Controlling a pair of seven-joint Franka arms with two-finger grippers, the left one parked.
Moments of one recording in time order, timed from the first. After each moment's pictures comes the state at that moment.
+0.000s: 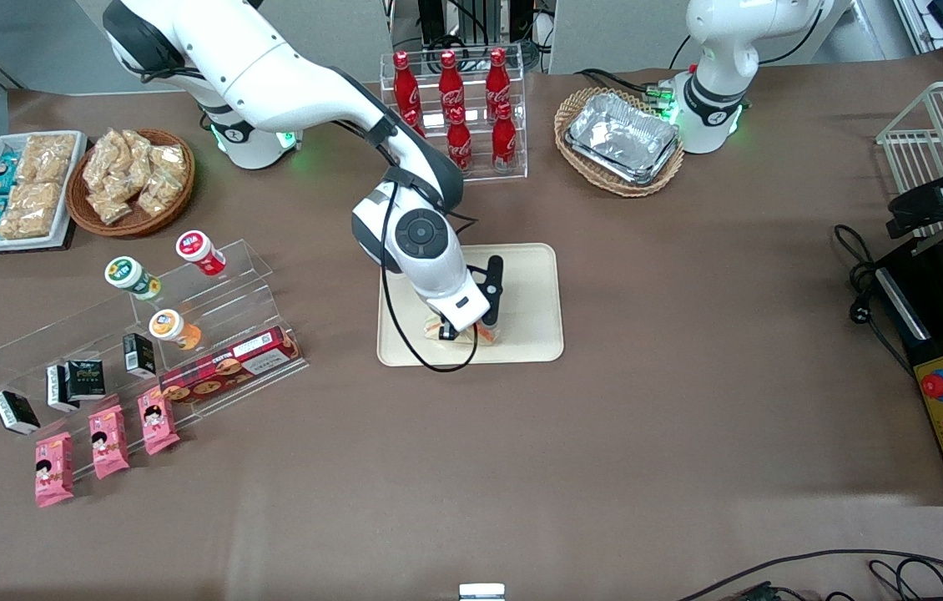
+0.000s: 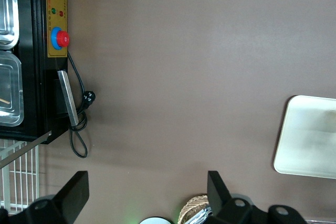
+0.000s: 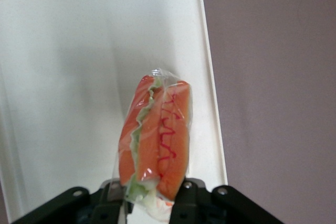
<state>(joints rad) 0.59 0.63 0.18 -1.62 -0.06 2.28 -0.64</state>
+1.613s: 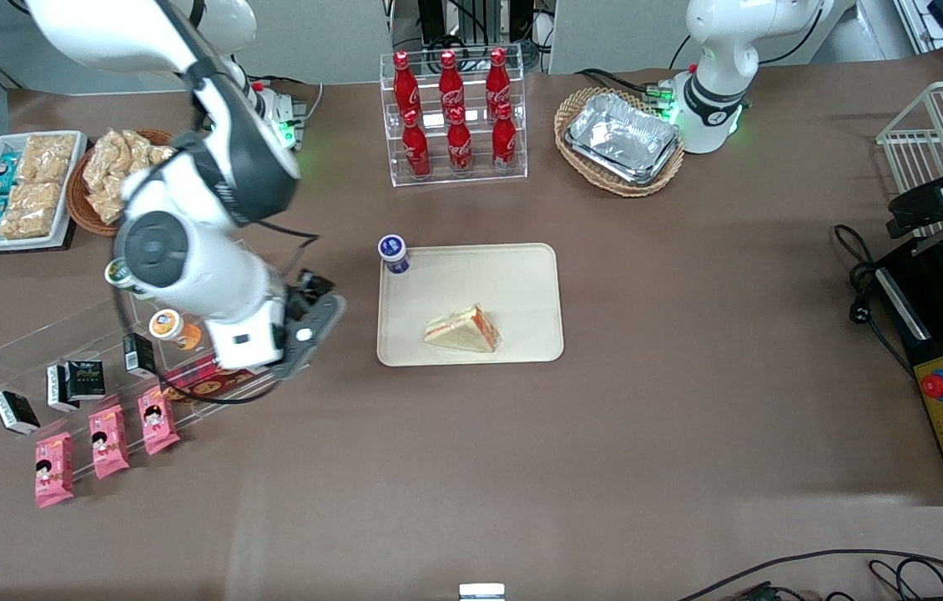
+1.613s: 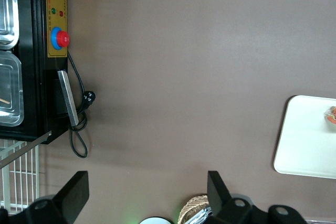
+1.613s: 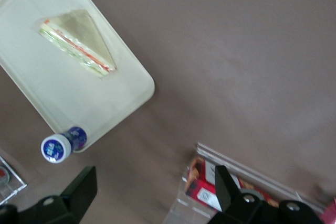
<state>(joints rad) 0.21 0.31 0.17 -1.58 0.07 1.81 -0.53</state>
